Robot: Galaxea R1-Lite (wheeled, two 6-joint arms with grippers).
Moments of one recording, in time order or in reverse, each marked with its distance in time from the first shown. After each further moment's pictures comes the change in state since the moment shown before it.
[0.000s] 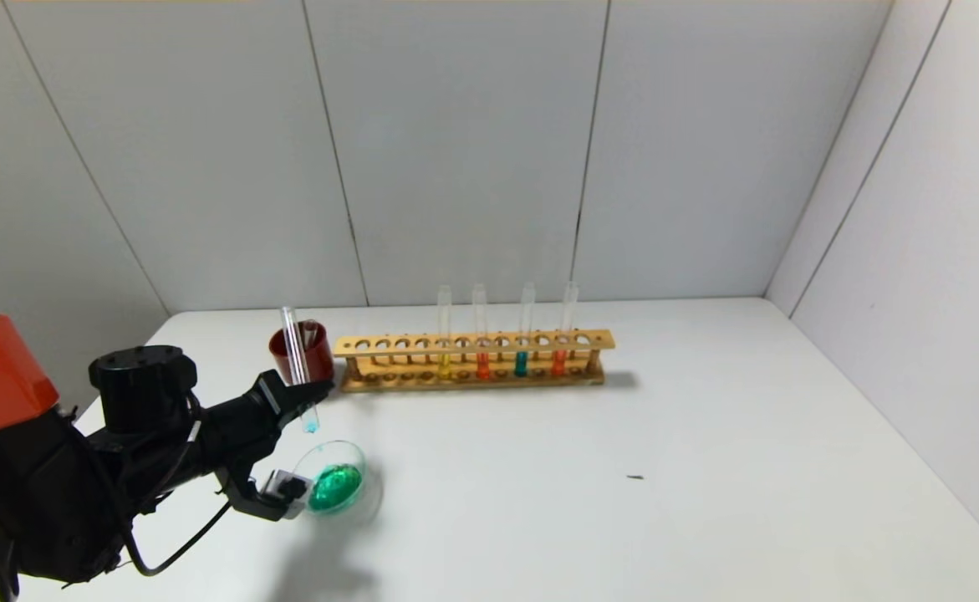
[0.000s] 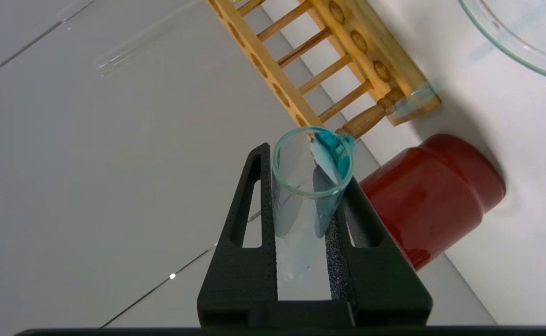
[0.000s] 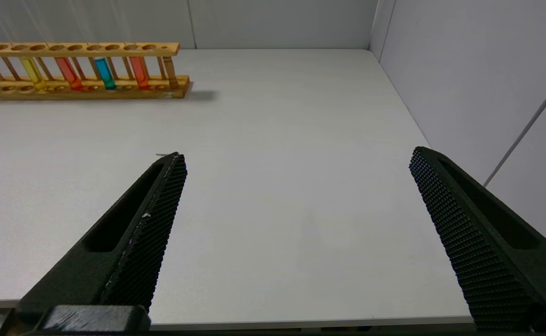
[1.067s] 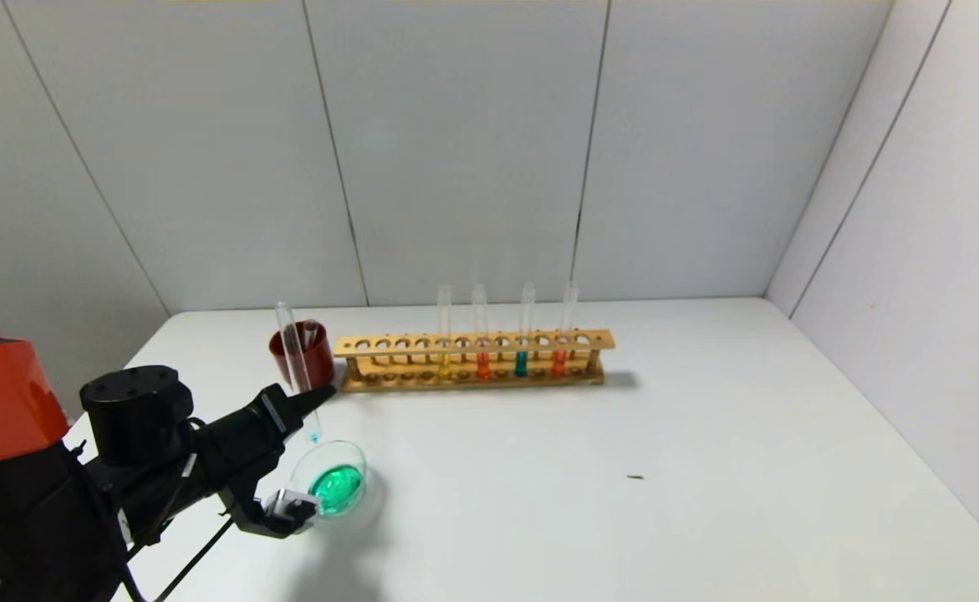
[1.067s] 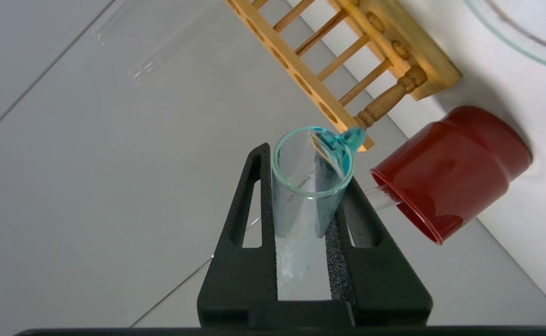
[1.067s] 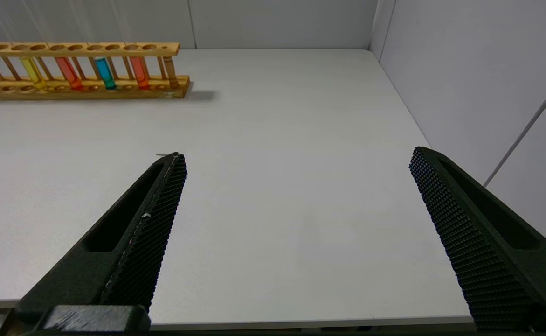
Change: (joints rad) left arm -0.072 -0.004 0.131 -0.206 0.123 0.059; right arm 0.000 0.002 0.000 0.000 0.000 0.000
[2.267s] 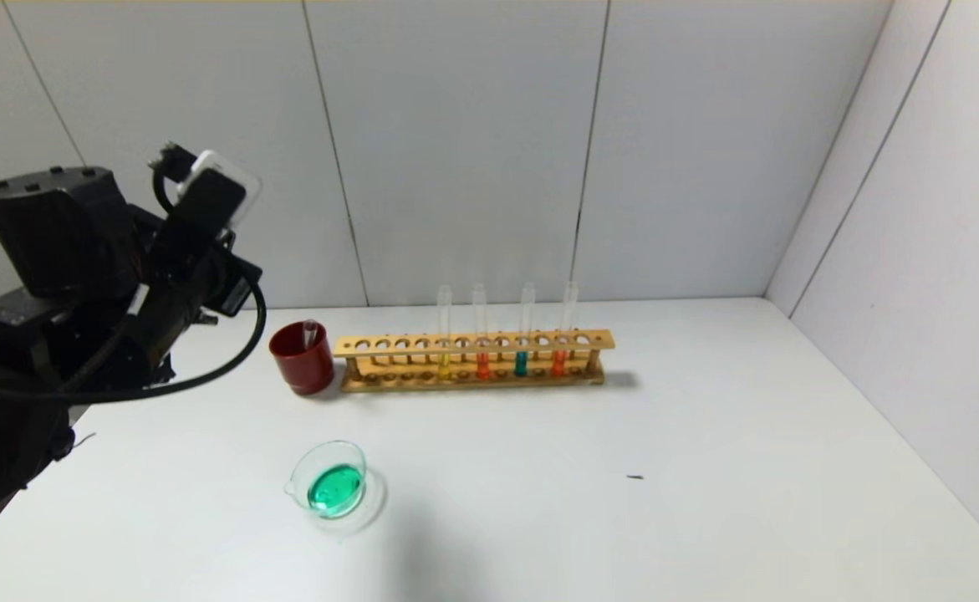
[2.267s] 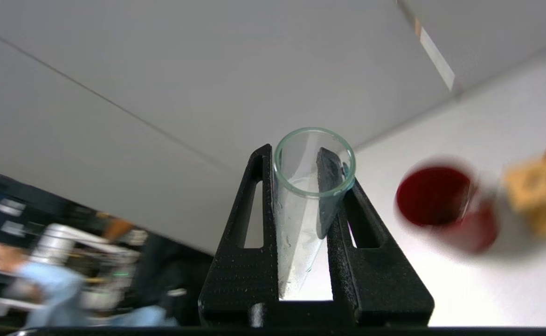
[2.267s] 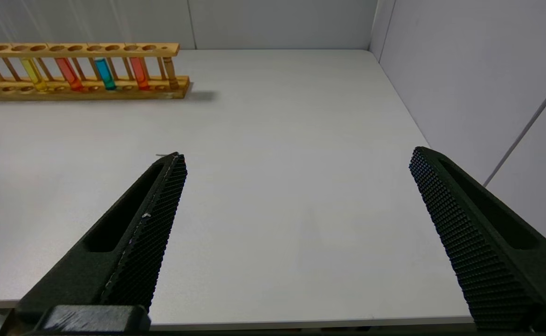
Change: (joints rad) left arm -0.149 -0.418 -0.497 0.655 0.878 -1.646; right arm 0.000 0.000 0.000 -0.001 0.000 0.000
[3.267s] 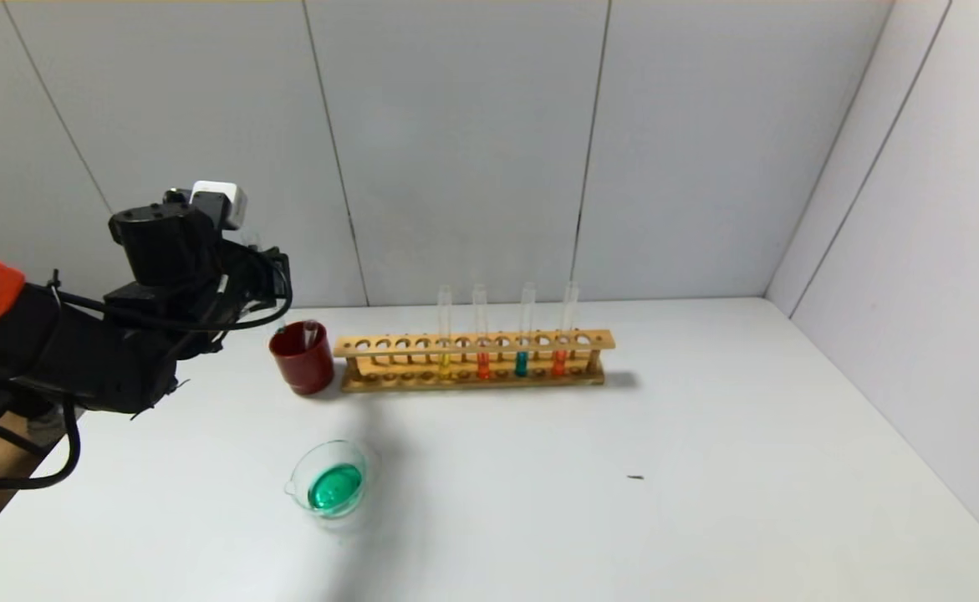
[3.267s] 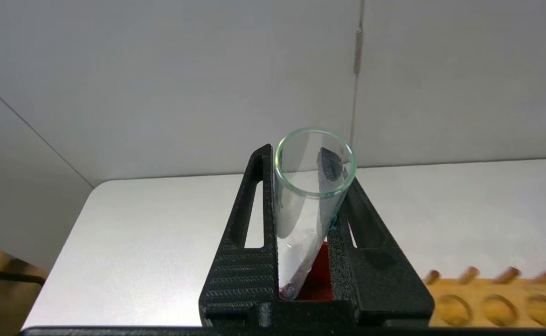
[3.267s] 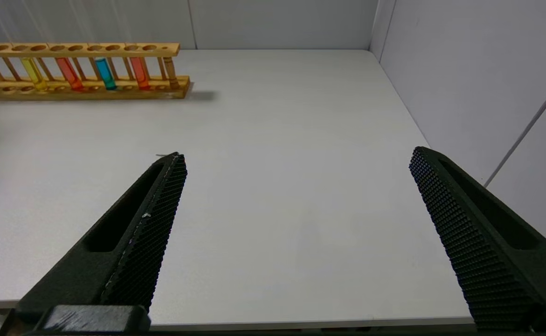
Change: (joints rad) left arm 0.182 0.361 -0.201 -0.081 -0.311 -0.592; right arm 0.000 0.000 0.000 0.000 0.000 0.000
